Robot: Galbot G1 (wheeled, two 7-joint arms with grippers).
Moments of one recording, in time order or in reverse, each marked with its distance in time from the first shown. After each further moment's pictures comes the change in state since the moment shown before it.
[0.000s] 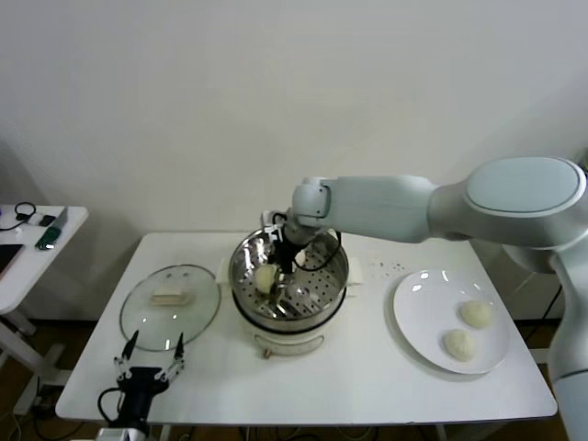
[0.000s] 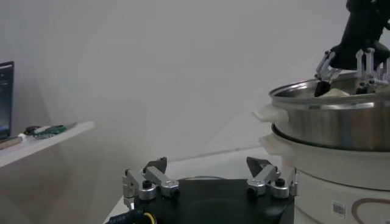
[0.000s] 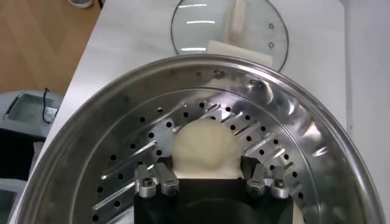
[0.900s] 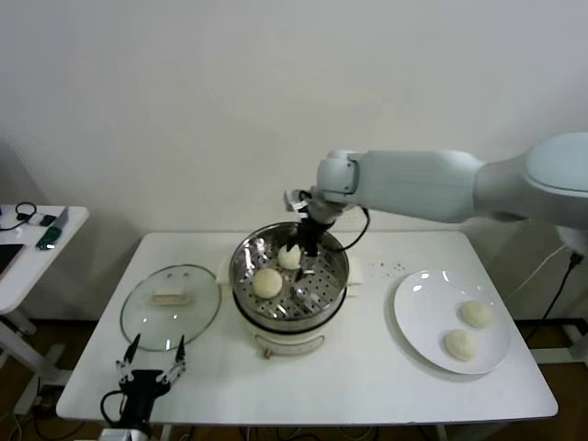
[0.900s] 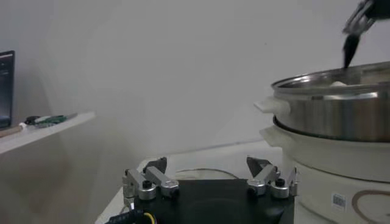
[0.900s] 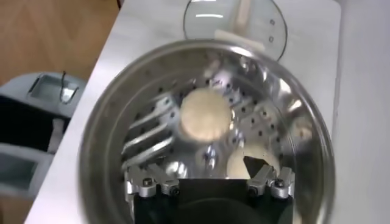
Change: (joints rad) left arm -0.006 -0.005 0.007 0.026 -0.011 -0.001 -0.004; right arm 0.196 -0.245 -0.030 0.163 -0.098 0.072 -0.188
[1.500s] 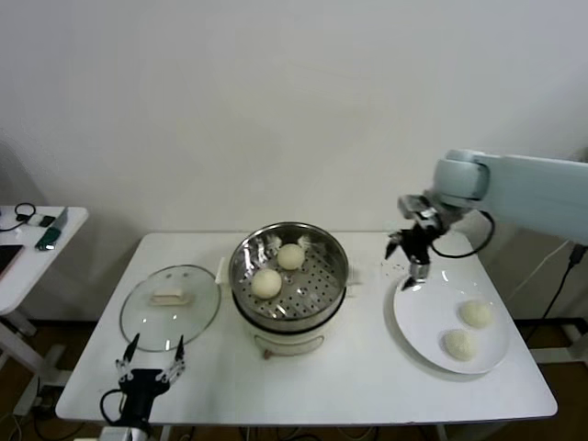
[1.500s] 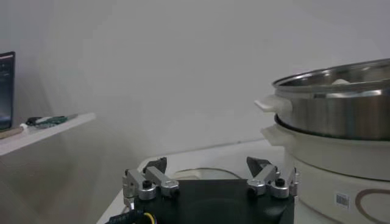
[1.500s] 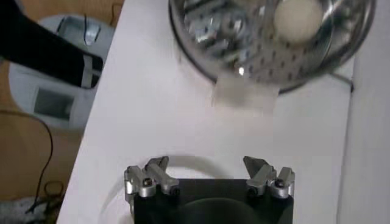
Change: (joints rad) left arm -0.004 -0.010 -0.008 -0.002 0.017 0.016 -0.001; right arm -0.002 -0.472 -0.032 0.155 -0.380 0.096 -0.097
